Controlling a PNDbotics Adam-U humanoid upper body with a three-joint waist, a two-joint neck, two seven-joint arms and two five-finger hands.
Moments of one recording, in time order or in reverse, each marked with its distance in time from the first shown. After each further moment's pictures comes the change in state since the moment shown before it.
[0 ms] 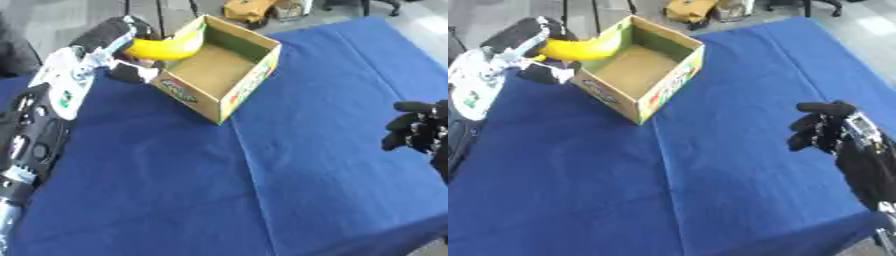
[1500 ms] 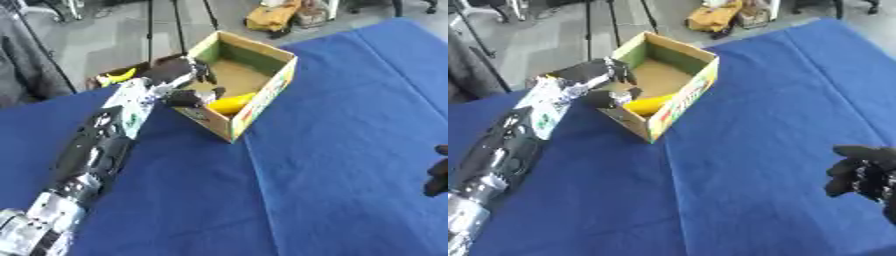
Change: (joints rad) left arm 0.048 -0.023 0.023 -0.002 0.045 -0.113 -0.007; right arm -0.024 0.020 0.040 0.014 0.021 0.010 0.049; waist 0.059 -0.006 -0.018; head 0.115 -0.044
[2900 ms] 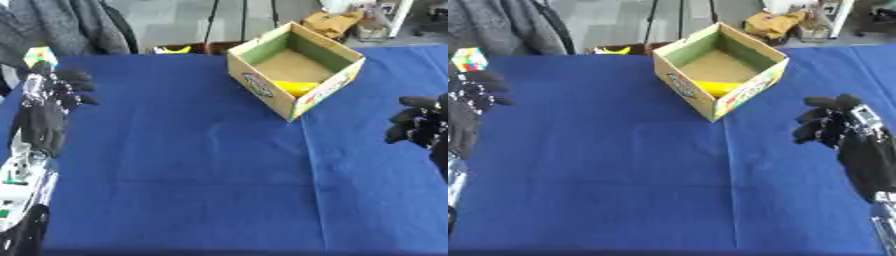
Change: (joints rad) left arm 0.791 -0.221 0.201 -0.721 1.081 0.367 0.135; right arm 0.143 0.024 -0.075 0.038 -0.040 -0.018 -0.075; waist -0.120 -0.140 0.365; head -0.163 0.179
